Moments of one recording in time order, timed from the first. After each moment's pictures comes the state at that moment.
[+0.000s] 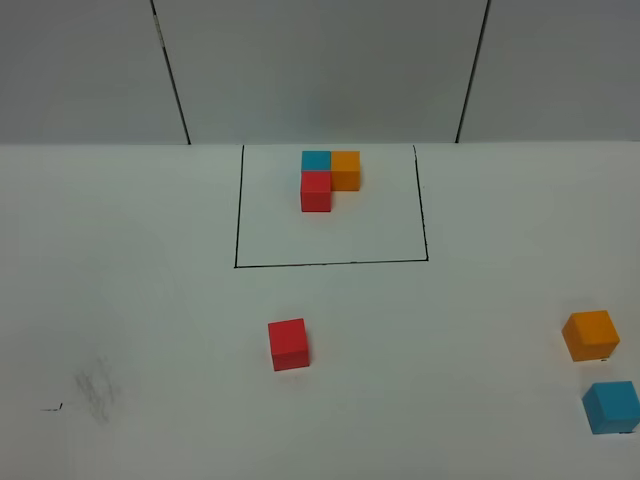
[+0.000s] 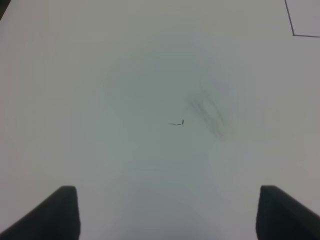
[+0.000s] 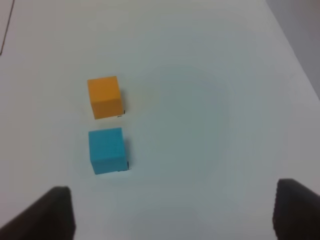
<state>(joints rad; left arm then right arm) 0.12 0.04 -0.51 -0.01 1.08 -0.01 -0.02 0.05 -0.50 -0.12 1.08 0.11</state>
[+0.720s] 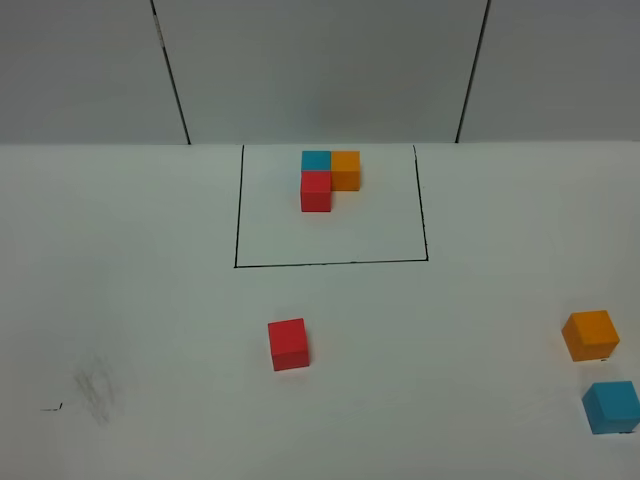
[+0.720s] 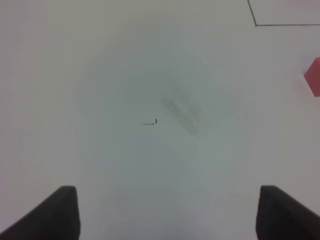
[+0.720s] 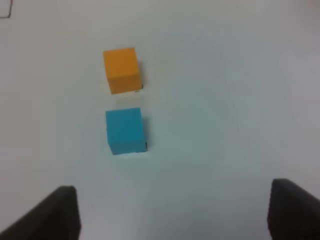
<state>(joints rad) 0.00 0.04 -0.51 -0.01 1.08 -0.01 -0.02 0.35 -0.58 -0.05 1.01 0.06</state>
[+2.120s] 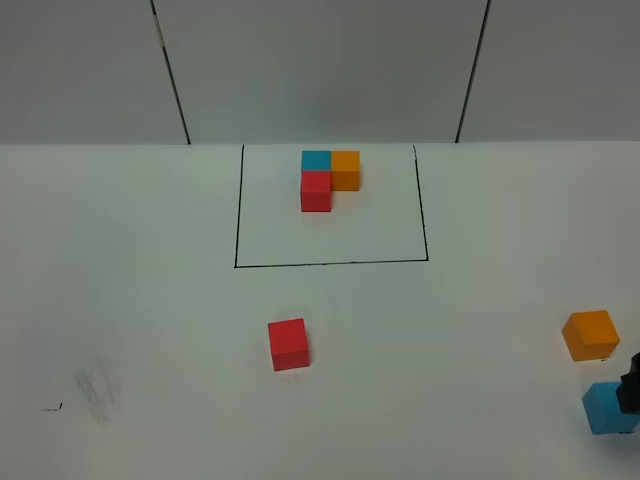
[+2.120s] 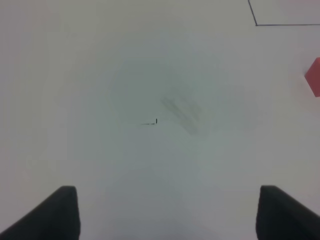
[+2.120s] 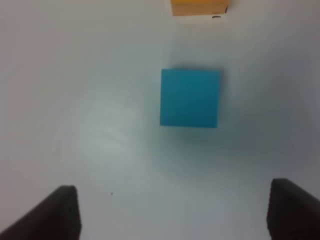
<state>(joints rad) 0.00 0.04 -0.51 -0.01 1.08 -0.01 -0.02 1.17 -0.68 0.16 0.84 -0.18</state>
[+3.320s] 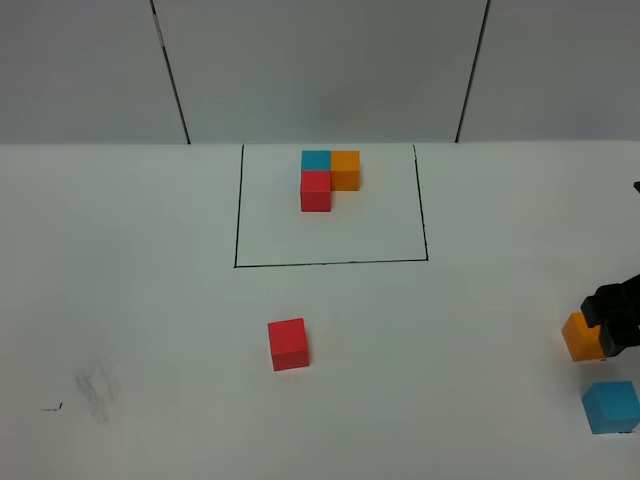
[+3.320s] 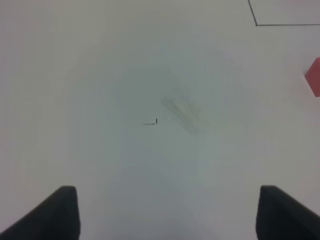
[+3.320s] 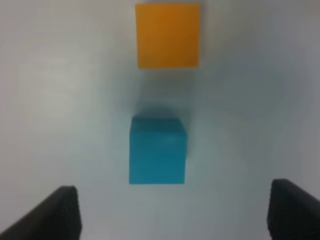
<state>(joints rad) 0.00 0.04 -0.51 -0.01 1.08 -0.01 0.11 1.52 -1.01 -0.08 1.00 0.08</state>
